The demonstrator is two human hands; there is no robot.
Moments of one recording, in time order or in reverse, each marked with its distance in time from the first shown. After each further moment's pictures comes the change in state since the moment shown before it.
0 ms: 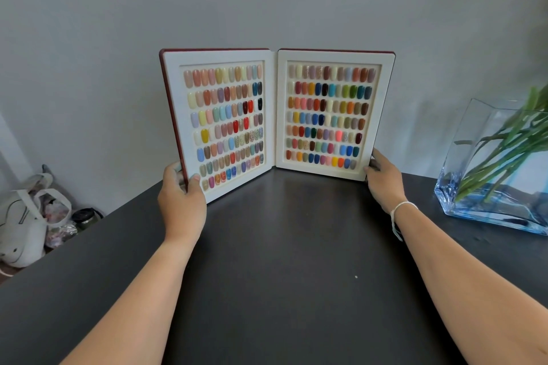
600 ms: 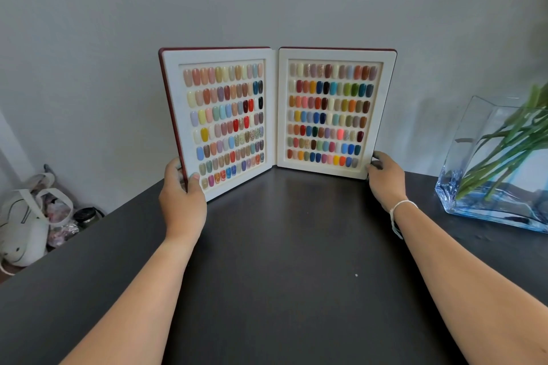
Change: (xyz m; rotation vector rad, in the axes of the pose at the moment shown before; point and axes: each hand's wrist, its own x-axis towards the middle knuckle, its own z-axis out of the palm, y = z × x) left_hand 0.002 -0.002 0.000 0.008 -0.008 0.005; right_hand -0.004 -0.004 0.000 -0.037 0.087 0.030
